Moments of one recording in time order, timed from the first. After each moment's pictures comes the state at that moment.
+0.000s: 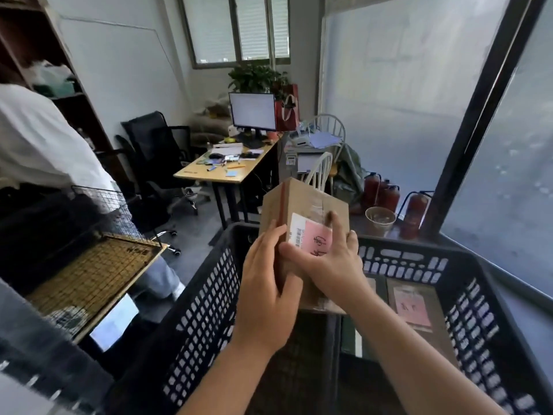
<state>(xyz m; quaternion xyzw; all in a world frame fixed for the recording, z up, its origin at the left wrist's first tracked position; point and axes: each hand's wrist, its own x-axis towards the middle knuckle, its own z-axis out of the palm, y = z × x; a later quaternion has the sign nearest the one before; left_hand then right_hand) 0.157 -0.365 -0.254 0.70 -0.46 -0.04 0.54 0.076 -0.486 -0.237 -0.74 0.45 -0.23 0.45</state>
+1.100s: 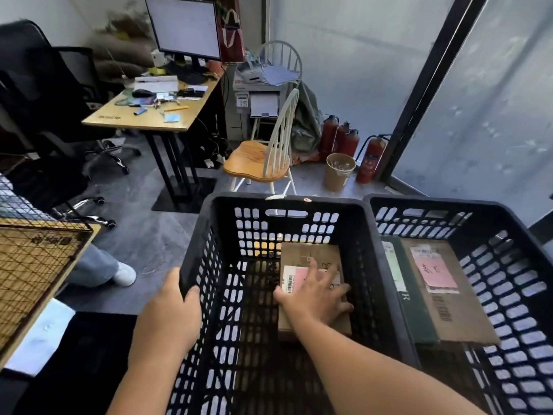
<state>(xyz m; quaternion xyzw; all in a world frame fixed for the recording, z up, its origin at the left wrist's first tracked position) 0.398 -0.356 -0.372 0.90 -0.28 -0.21 0.25 0.237 -0.500 -0.470 -0.68 0.71 0.02 0.17</state>
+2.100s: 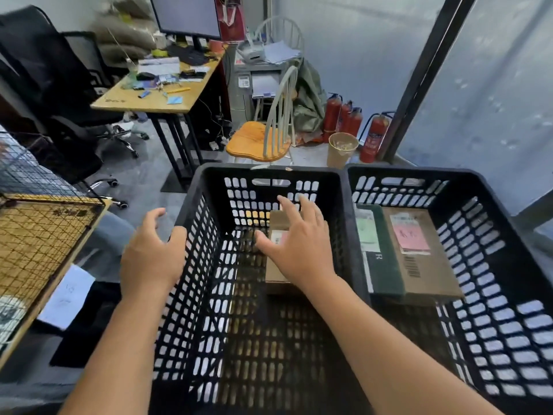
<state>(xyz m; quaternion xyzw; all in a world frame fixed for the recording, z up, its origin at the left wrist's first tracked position) 0.374 -0.347 -0.333 0.91 -0.24 -0.14 0.32 0.185 -0.474 -0.369 -0.83 0.48 -0.19 0.22</state>
